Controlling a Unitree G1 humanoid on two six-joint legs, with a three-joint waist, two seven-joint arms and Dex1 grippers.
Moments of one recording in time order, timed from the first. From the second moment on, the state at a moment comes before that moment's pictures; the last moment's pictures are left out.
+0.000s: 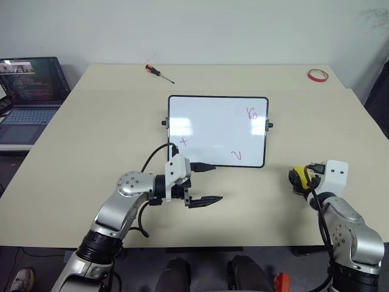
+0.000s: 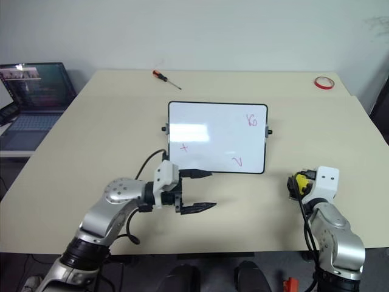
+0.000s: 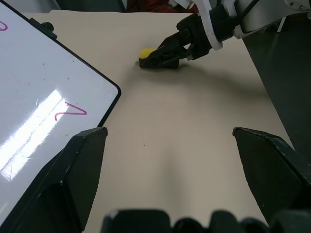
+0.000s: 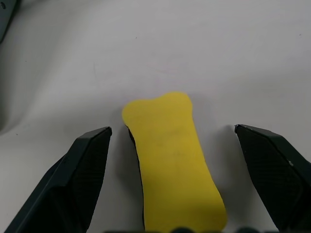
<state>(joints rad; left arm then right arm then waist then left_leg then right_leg) -0.32 0.52 -0.21 -0.16 -0.33 0.23 -1.07 -0.07 -0.20 -0.35 -0.43 0.26 0.90 0.06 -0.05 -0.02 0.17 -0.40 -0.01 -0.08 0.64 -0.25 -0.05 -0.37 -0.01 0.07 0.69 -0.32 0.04</state>
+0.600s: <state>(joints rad) -0.36 0.51 -0.21 -0.17 -0.33 0.26 -1.07 -0.07 -0.20 -0.33 -0.42 0.27 0.88 0.06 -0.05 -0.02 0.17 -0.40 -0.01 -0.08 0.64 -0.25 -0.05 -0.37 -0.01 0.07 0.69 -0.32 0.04</state>
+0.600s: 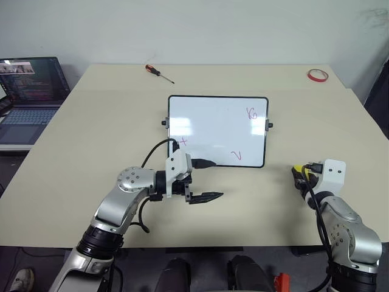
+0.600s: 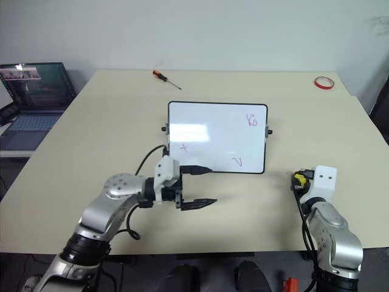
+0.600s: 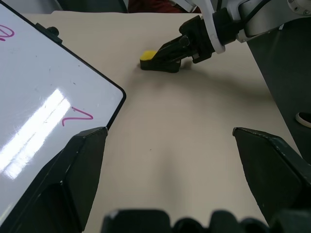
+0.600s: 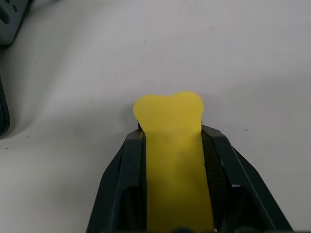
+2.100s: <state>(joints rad) -0.45 0.28 -0.17 0.11 -0.03 -0.05 -0.62 -0.48 -0.29 -0.05 0.13 0.02 0.18 0.17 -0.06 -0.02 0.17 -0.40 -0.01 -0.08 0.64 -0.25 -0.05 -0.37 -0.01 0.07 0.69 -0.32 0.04</state>
